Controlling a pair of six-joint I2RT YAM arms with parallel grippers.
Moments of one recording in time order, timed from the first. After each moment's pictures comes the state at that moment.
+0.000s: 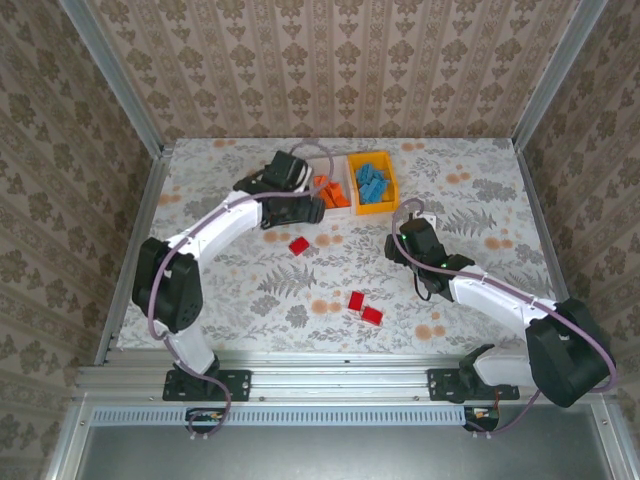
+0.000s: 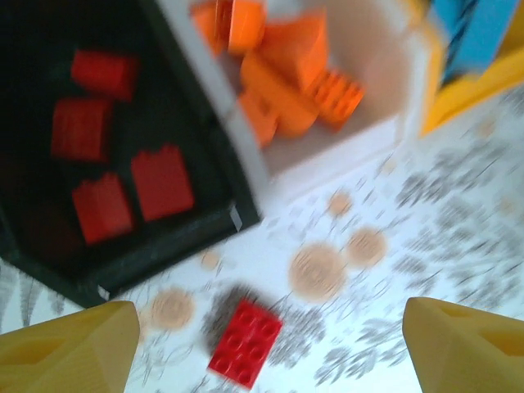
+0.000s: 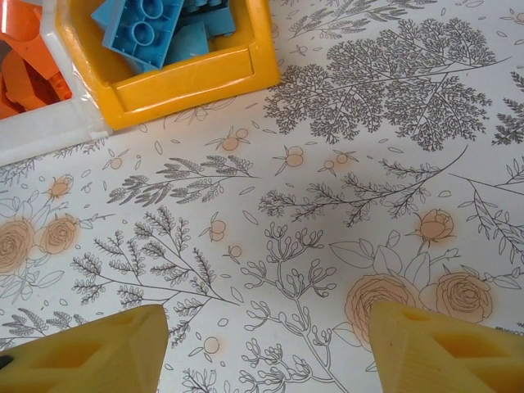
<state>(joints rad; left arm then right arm) -0.58 1.75 1.41 -0.63 -0.01 -0.17 0.48 1.27 0.65 -0.14 0.32 0.54</state>
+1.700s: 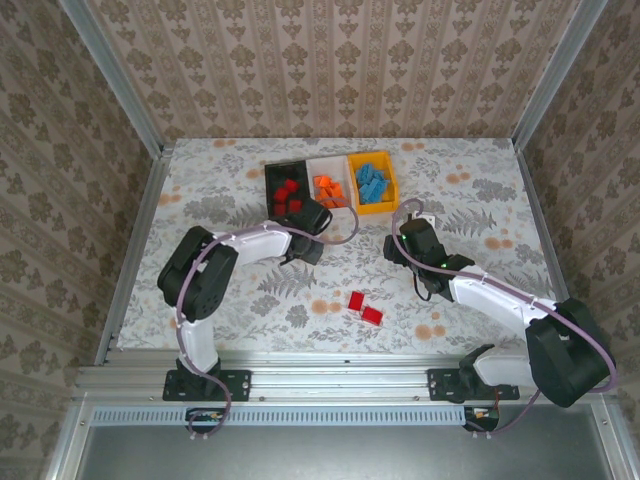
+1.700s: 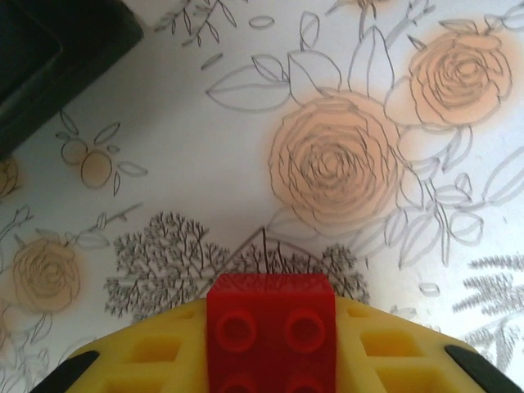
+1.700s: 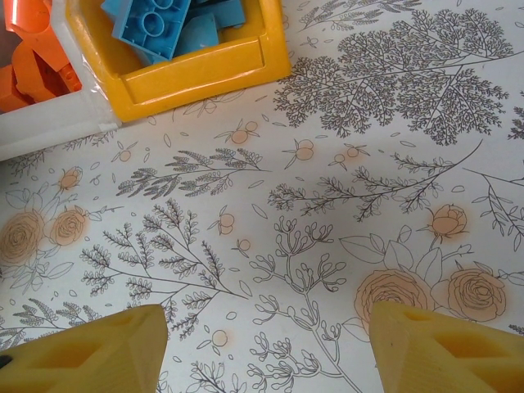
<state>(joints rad) -0.72 1.88 1.17 -0.45 -0.18 -0.09 0.48 1.27 0.65 -0.14 0.30 0.54</state>
